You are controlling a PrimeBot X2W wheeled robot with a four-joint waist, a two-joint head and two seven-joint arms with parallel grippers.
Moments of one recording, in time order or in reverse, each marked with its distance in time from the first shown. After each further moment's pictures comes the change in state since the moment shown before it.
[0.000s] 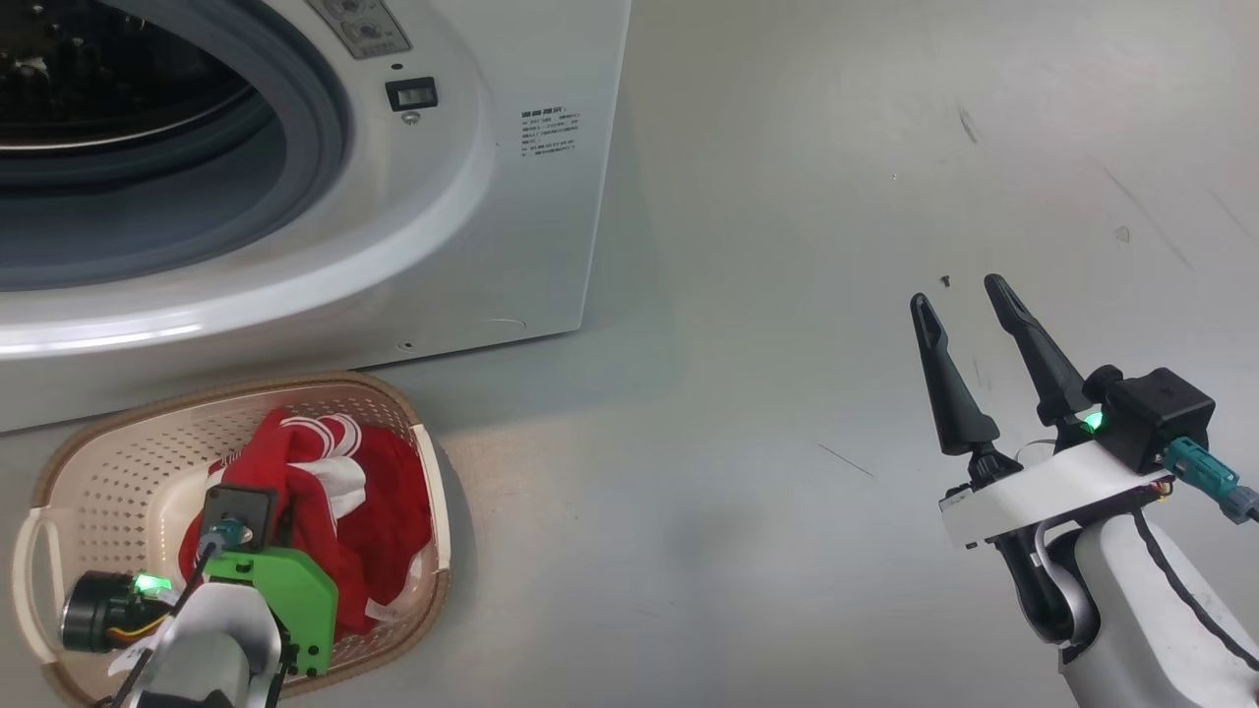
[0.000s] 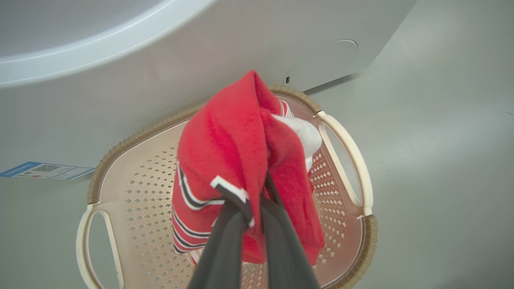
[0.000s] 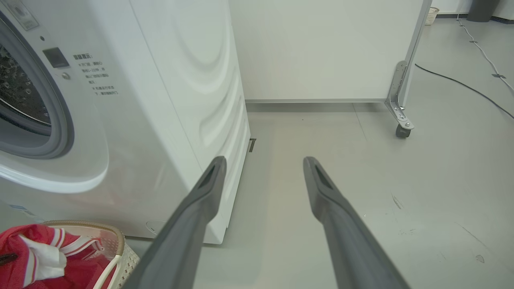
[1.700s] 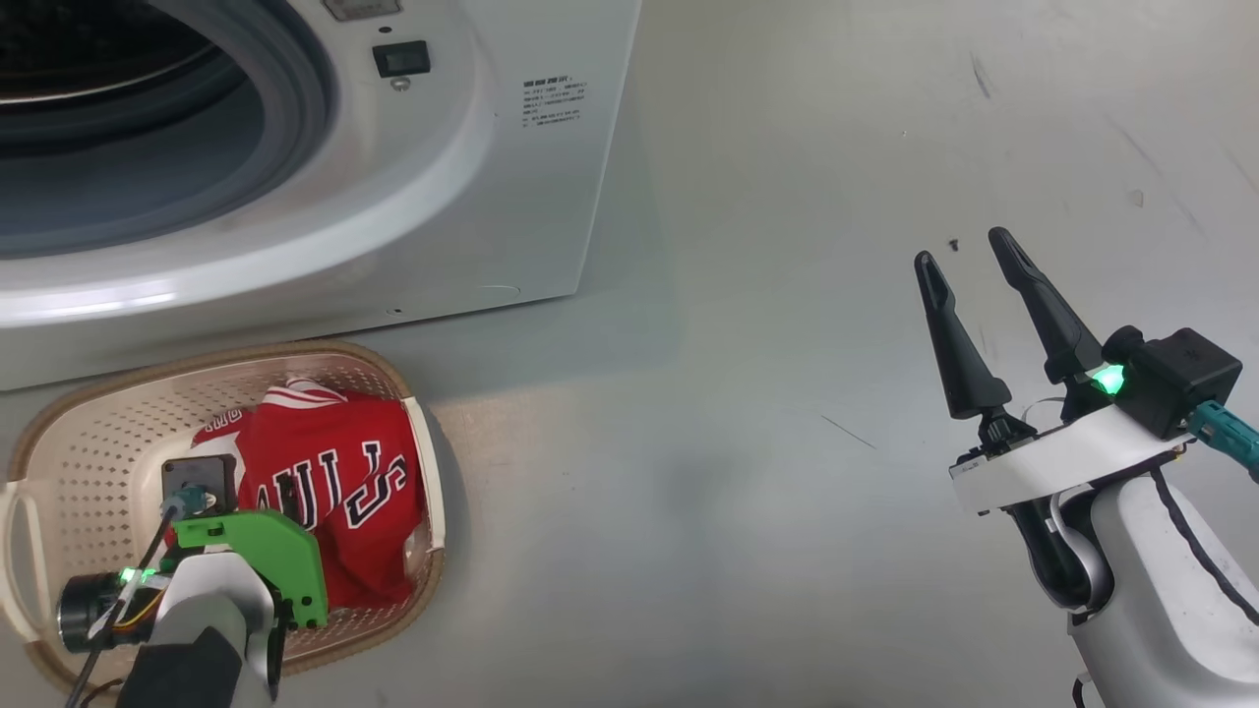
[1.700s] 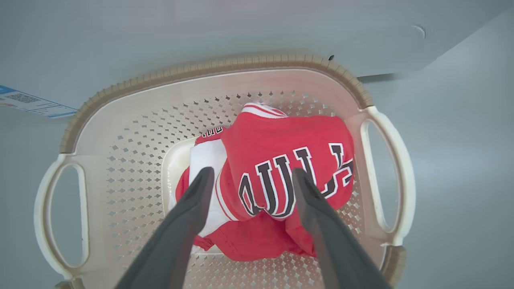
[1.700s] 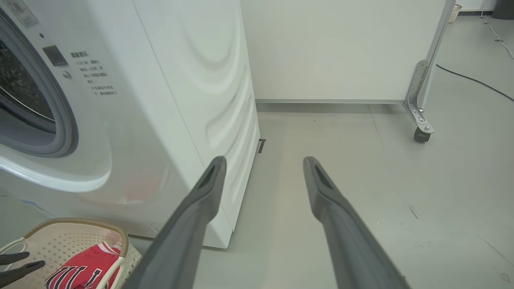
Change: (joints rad) left arm -0.218 -0.049 0.088 0.385 -0.082 0.062 -0.117; right arm -0.059 -0.007 -0.022 -0.006 0.003 0.000 0.000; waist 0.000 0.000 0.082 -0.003
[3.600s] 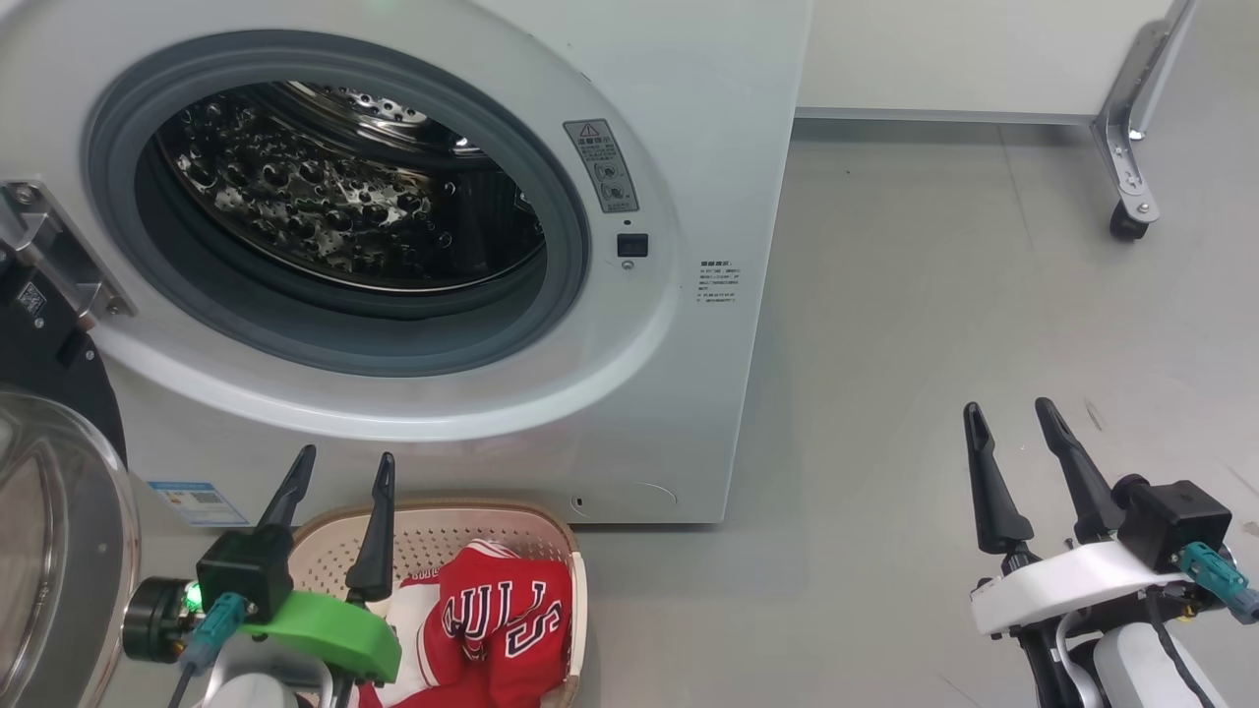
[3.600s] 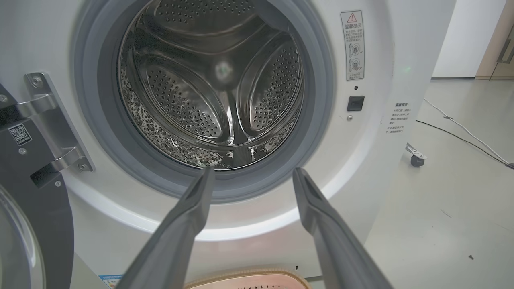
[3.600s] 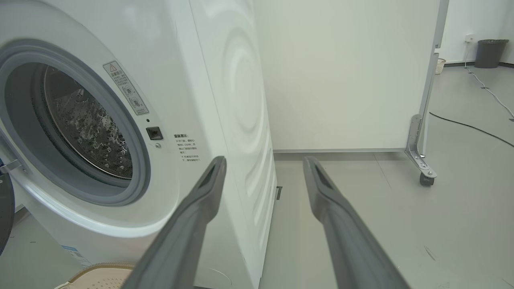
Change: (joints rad) left arm 0.374 -0.038 -0.071 -0.690 -0.043 -0.132 -0.178; right arm 0.241 0.073 -0.109 0.039 -0.043 0.000 0.000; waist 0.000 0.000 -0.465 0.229
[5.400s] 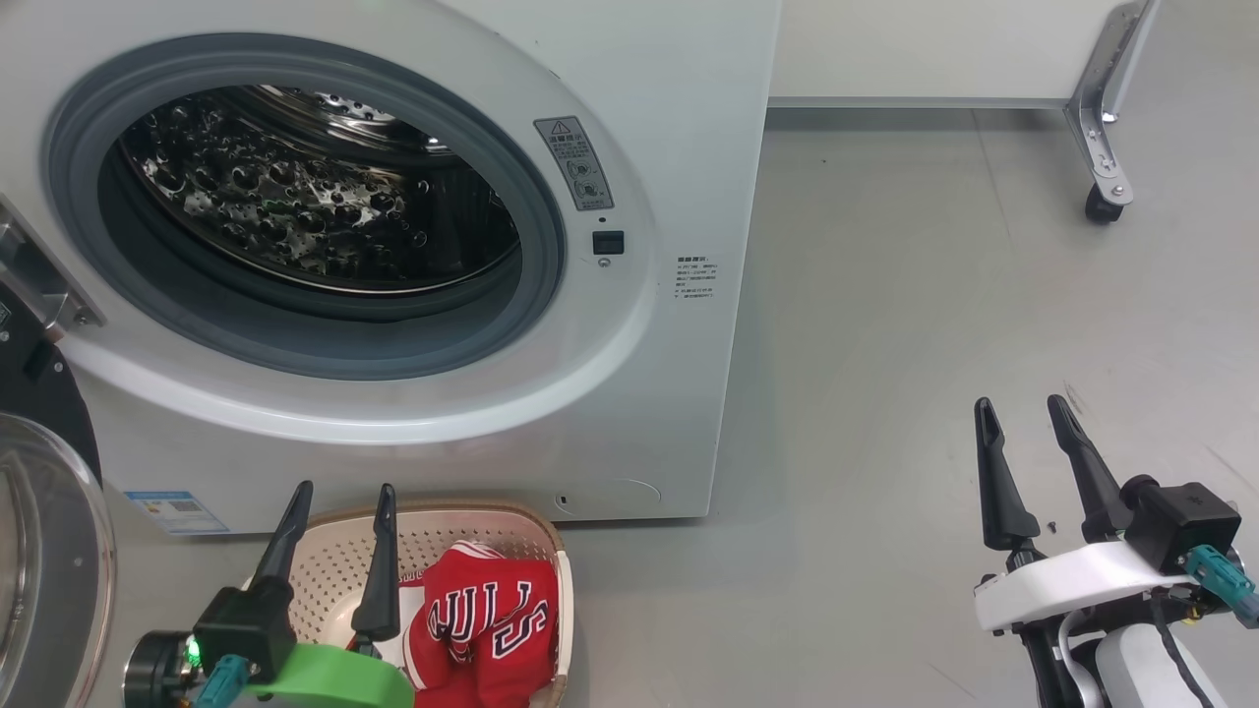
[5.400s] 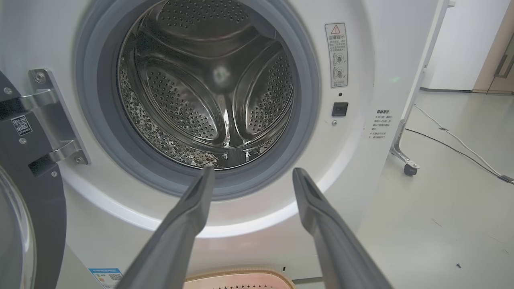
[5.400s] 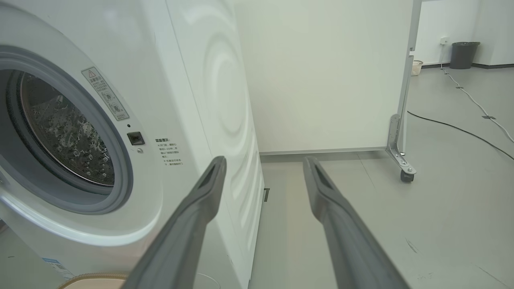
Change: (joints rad) left arm 0.136 0.003 -0.040 -0.182 -0.044 0.094 0.000; right arm 0.011 0.026 -0.040 -0.017 -0.029 0.000 0.000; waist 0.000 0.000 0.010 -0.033
